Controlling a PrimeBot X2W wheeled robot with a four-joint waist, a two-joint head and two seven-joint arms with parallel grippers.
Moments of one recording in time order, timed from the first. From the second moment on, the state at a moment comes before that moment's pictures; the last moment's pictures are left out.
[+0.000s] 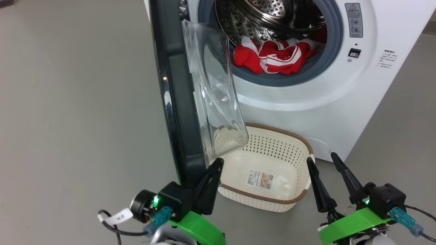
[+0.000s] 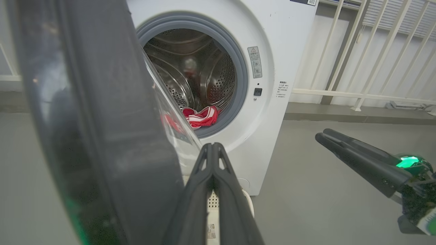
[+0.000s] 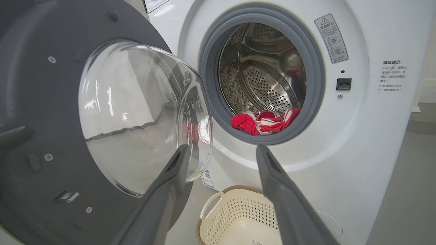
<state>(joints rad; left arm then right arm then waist) -0.28 0.05 -0.53 0.13 -0.32 0.08 -0.10 -0.05 -0.05 0.10 0.19 0.35 0.12 -0.26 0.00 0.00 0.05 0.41</state>
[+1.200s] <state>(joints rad) -0.24 0.15 -0.34 0.11 -0.36 0.23 -0.11 -0.04 -0.05 0.10 0.17 0.36 0.12 -0.26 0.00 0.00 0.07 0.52</state>
